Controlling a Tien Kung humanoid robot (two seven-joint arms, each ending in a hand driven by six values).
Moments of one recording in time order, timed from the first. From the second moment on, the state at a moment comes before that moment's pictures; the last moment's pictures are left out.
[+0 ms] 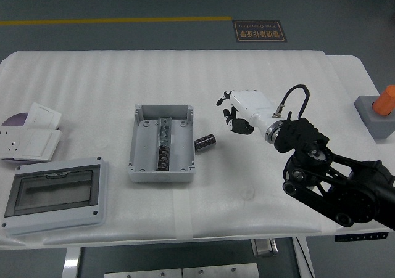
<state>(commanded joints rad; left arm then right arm) -0.06 0.24 -0.62 -0.18 0.74 -0.12 0.35 0.60 -0.39 0.57 1.41 -1.92 -0.13 -0.41</state>
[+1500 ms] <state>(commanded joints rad) -0.06 0.25 -0.62 -0.18 0.74 -0.12 0.35 0.78 -0.31 0.21 1.24 -1.90 -0.14 -0.42</state>
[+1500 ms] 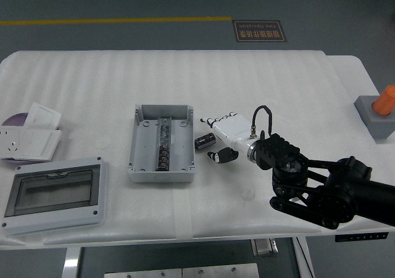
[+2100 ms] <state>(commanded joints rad) -0.07 0.25 -0.61 -0.18 0.74 -0.12 0.35 0.80 -0.29 0.16 1.18 -1.87 -0.18 -0.38</state>
